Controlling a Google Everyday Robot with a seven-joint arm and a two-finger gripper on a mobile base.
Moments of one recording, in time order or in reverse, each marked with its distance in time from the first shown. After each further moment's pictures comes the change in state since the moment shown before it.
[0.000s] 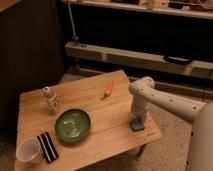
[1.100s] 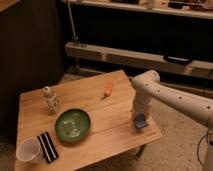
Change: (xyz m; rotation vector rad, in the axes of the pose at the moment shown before) arm -0.033 0.001 -0.093 0.046 0.061 -0.013
